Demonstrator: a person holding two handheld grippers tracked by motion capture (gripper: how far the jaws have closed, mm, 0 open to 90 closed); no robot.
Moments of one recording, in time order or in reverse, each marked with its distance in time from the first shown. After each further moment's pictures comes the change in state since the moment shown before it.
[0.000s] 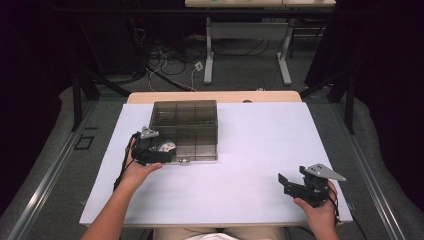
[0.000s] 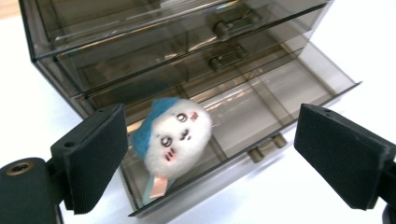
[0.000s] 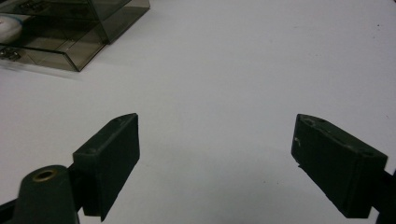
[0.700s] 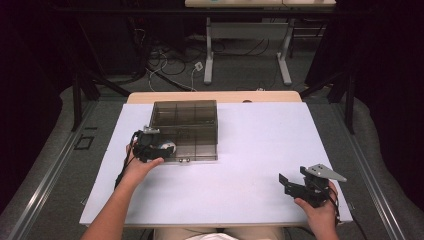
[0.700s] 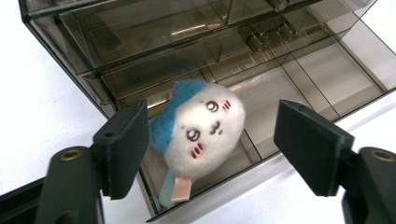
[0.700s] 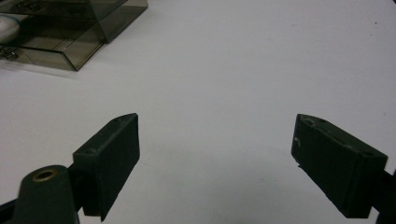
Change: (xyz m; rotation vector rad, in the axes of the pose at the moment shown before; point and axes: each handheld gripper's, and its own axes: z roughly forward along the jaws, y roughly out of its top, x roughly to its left) left arm 0.015 -0.001 0.024 0.093 0.035 -0.069; right arm -0.001 -0.001 0.000 -0.002 -0.013 0.010
